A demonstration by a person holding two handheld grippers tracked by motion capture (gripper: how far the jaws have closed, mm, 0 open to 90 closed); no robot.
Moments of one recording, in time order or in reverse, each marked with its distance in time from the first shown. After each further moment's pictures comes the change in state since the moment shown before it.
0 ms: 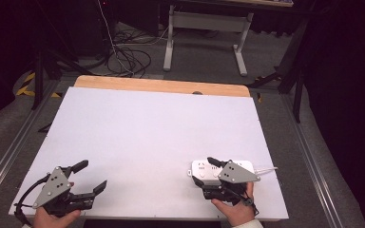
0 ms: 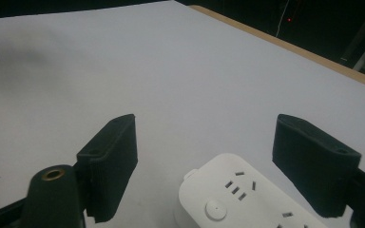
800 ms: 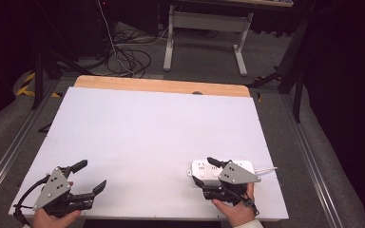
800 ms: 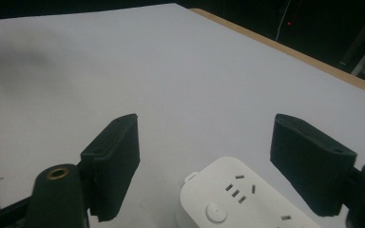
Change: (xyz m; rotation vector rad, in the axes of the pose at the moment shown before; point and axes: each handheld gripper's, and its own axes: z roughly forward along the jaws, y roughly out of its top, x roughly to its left) left arm -0.002 0.001 -0.001 0.002 0.024 0.019; right arm 0.002 0.003 -0.002 -0.006 -0.002 -0.010
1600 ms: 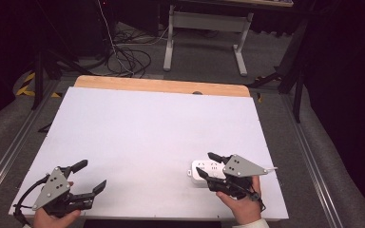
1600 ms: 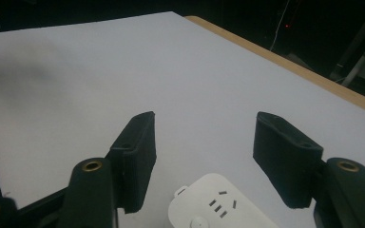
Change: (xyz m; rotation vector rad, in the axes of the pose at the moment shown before) left arm 0.001 0.000 0.000 -0.005 -0.006 0.004; right arm -0.010 0.025 -0.011 0.004 -0.001 -0.005
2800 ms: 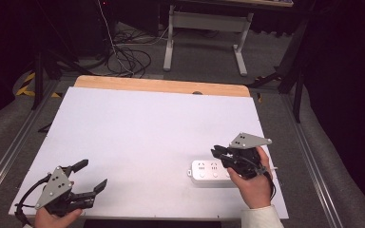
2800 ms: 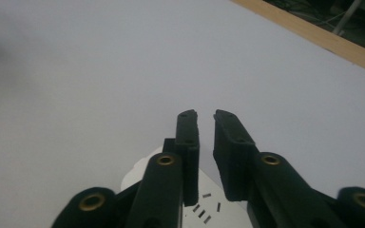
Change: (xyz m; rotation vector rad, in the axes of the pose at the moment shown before) left arm -0.001 0.000 0.003 0.012 0.012 0.000; right arm -0.048 0.027 0.001 0.226 -0.023 0.095
